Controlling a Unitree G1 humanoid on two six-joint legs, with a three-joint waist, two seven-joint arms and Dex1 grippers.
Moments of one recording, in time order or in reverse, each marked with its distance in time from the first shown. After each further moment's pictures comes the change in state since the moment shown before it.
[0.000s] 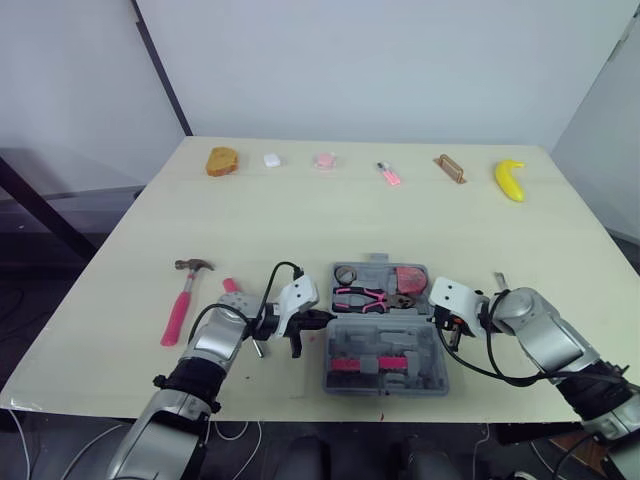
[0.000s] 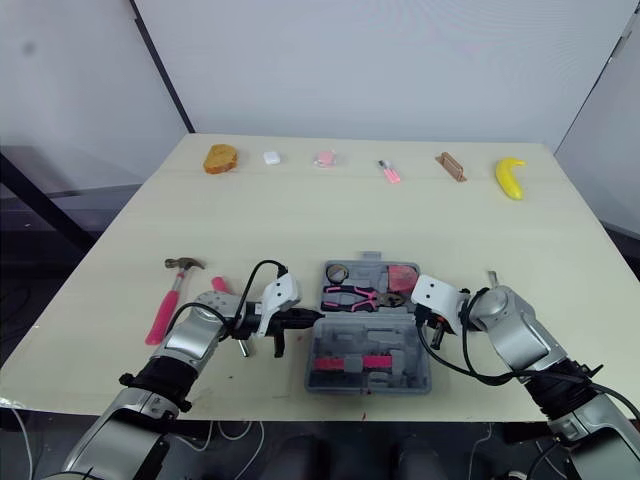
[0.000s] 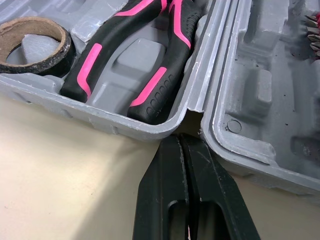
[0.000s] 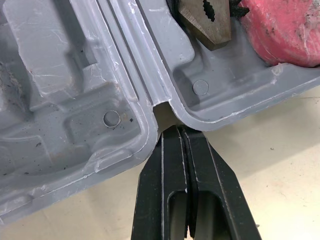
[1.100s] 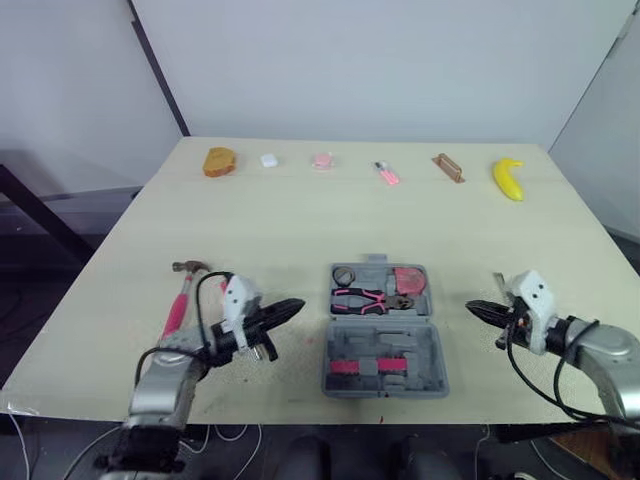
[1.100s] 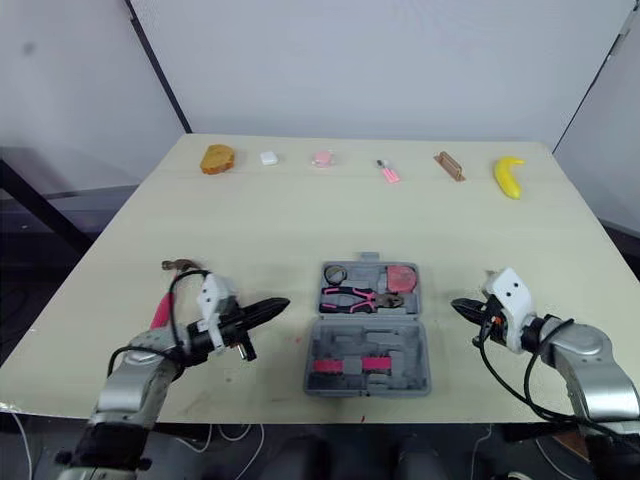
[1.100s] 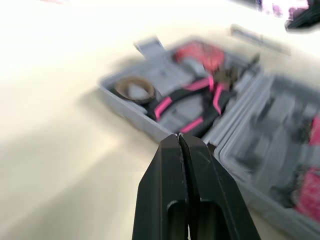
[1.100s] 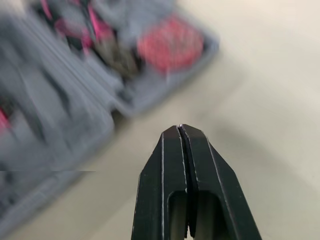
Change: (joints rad) left arm 0.404 0.017 0.355 -0.438 -0.357 0.108 0.148; right arm 0.404 0.050 -0.564 -0.147 0.375 -0.225 -0.036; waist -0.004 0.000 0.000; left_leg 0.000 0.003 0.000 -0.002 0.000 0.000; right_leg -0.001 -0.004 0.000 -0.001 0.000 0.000
